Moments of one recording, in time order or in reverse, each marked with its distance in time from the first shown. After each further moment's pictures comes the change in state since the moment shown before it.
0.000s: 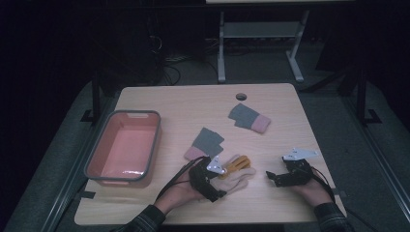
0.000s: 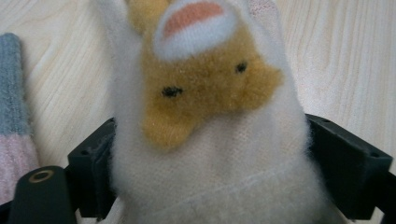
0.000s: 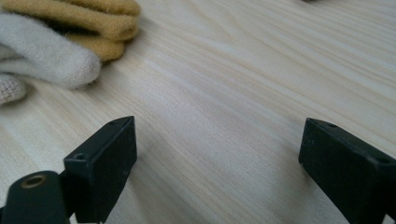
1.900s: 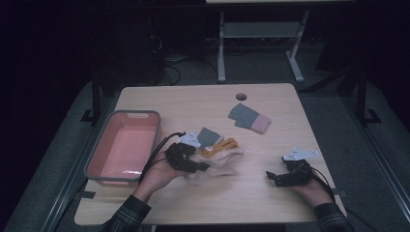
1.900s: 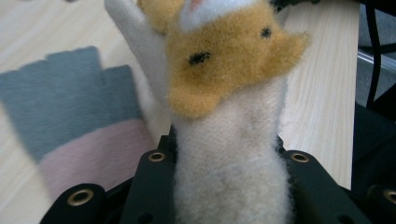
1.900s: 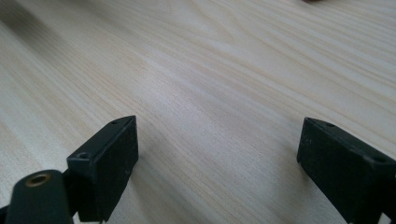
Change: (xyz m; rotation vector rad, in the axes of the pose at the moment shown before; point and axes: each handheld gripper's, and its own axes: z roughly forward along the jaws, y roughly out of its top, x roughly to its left) left arm 0.042 0.008 -0.093 -0.110 -0.028 -0.127; right arm 0.001 0.000 -0.001 0.002 0.003 -0.001
